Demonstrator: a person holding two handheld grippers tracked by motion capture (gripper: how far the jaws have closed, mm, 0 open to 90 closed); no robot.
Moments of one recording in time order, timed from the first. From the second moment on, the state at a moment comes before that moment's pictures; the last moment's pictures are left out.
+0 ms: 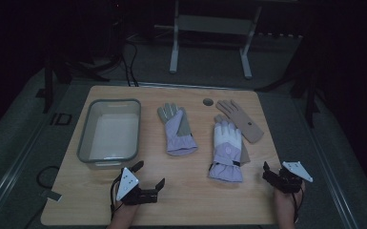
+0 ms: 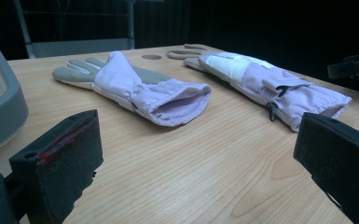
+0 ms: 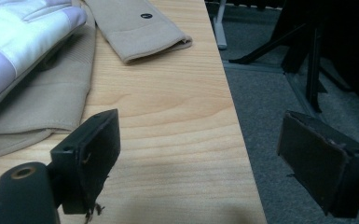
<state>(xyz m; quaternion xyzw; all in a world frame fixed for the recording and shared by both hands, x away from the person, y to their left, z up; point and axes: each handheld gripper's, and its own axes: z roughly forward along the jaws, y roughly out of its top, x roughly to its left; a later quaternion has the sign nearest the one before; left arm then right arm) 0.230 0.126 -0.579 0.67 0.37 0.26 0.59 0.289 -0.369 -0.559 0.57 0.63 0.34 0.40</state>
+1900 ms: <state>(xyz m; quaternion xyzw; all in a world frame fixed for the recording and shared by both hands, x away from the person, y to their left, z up) 0.231 0.126 -0.579 0.67 0.36 0.26 0.59 0.387 -0.219 -0.377 0.47 0.74 0.42 0.25</state>
